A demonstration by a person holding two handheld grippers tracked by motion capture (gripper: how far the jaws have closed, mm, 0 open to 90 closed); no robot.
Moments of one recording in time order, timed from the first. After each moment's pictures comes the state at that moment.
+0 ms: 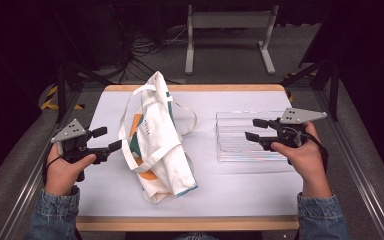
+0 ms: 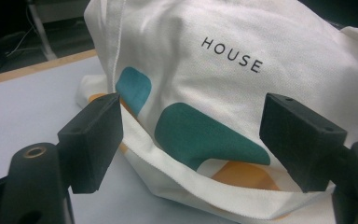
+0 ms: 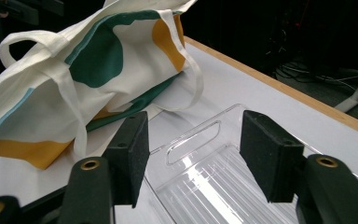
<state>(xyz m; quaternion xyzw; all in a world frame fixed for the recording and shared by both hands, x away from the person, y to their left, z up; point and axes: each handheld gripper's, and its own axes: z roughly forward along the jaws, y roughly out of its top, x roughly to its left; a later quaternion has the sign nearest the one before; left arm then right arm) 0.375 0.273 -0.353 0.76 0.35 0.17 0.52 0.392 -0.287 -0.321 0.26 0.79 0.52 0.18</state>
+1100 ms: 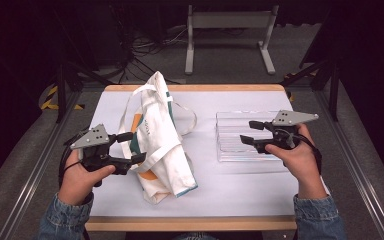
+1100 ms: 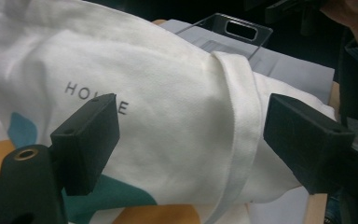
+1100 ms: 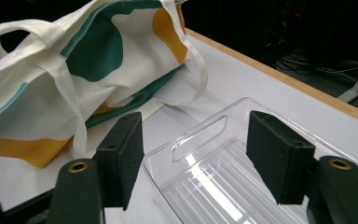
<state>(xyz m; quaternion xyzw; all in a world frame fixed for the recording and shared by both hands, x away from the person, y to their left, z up) 0.348 0.208 -0.328 0.80 0.25 0.12 0.54 0.392 -0.273 -0.328 0.27 0.80 0.51 0.18</state>
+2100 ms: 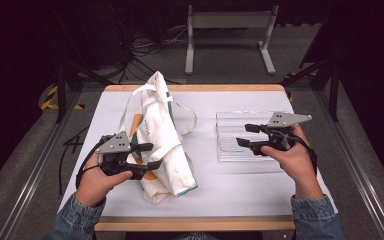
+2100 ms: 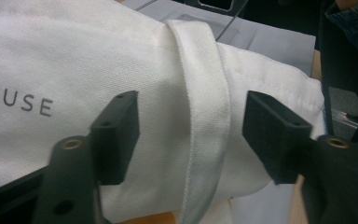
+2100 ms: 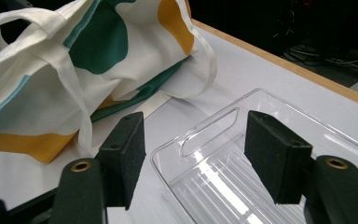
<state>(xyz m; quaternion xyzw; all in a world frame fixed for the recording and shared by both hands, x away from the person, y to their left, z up) 0.349 0.177 -0.342 0.83 0.21 0.09 0.51 0.393 -0.264 -0.335 0.27 0.81 0.50 0.16</state>
